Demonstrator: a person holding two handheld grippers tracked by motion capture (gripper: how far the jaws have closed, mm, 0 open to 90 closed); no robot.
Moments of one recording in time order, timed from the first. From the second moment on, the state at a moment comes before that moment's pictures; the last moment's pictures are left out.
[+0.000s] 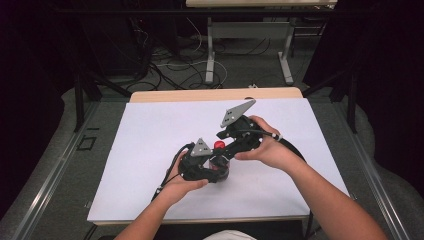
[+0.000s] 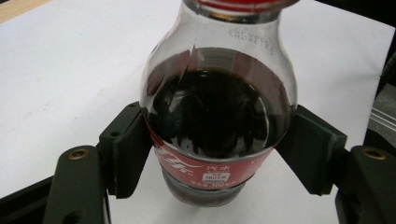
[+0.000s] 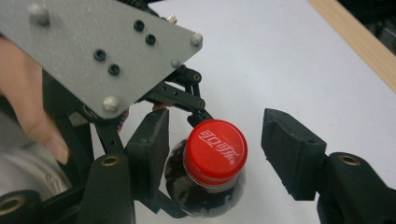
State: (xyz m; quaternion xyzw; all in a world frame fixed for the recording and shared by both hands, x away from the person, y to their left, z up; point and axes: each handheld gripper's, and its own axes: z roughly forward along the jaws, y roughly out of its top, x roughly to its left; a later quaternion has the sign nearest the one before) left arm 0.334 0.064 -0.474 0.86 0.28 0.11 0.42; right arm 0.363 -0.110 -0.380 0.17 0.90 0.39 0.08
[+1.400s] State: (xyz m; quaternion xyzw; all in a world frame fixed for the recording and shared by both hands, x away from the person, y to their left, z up) left arm 0.331 0.062 -0.472 0.86 0.27 0.11 0.42; right arm 0.383 -0.105 -0.377 0.04 0.93 0.37 0.03
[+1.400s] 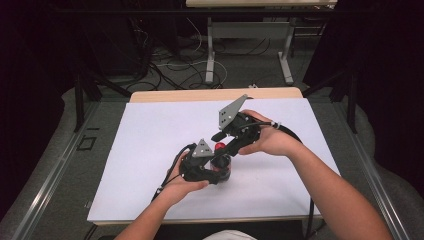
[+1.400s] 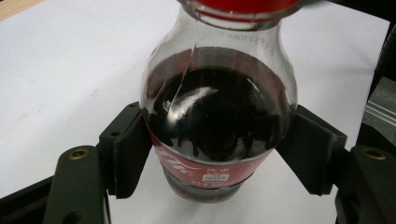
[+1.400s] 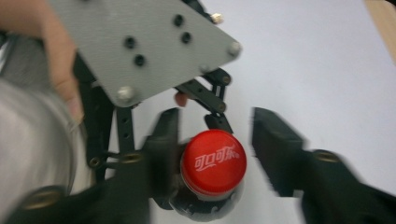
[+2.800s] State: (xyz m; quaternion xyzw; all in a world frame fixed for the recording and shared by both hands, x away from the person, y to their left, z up) left arm 0.333 0.064 -0.472 0.86 0.28 0.11 0.42; right arm 0.378 -0.104 -0.380 0.08 0.92 0.39 0.04
